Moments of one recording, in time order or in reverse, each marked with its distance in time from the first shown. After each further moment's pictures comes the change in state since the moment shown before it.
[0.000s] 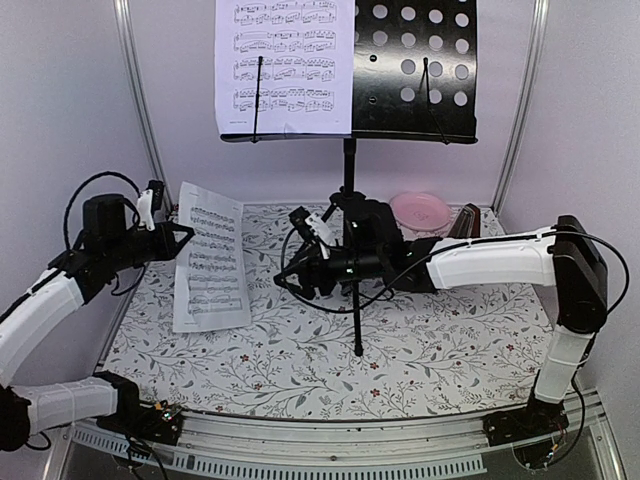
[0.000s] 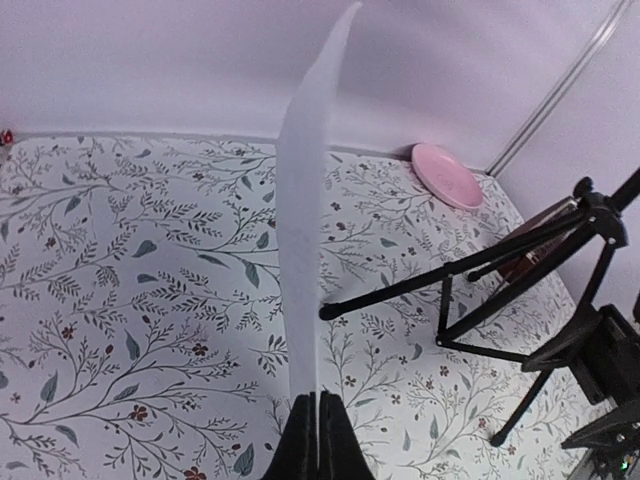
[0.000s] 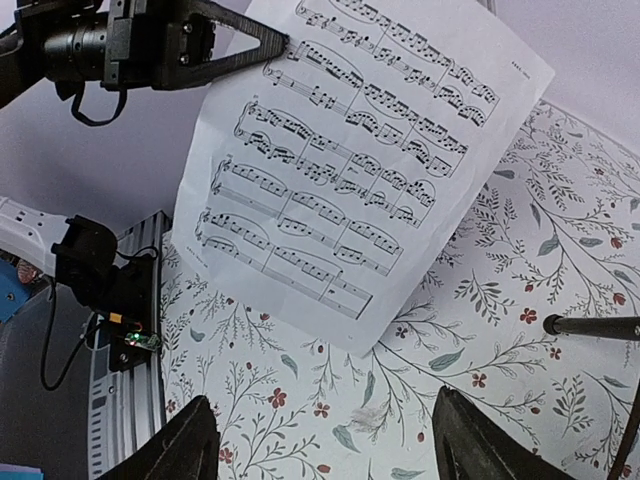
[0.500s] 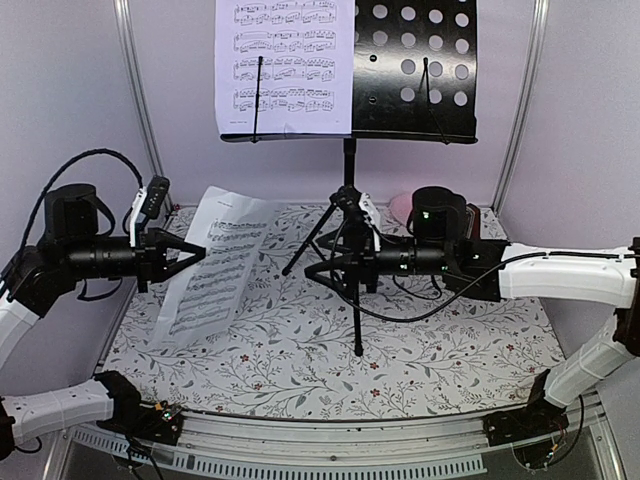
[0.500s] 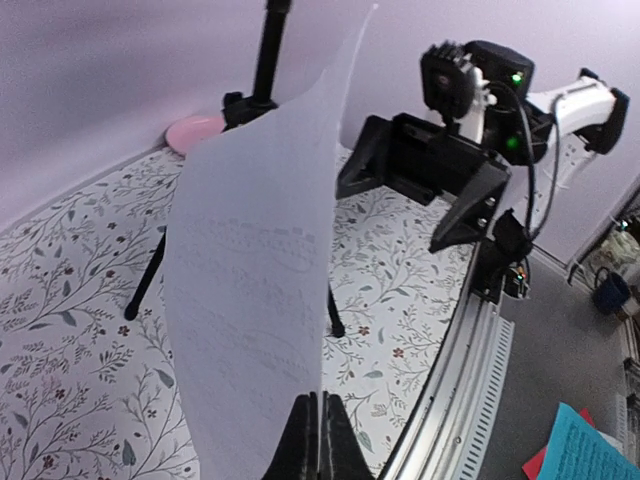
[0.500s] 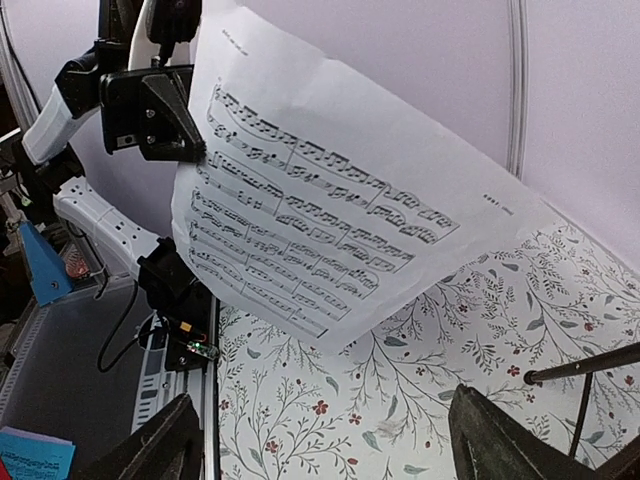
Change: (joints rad) left arm -0.307 -0.204 0.254 -0.412 0.261 0.254; right arm -0.006 -0.369 -0.240 0.077 -0.092 -0.077
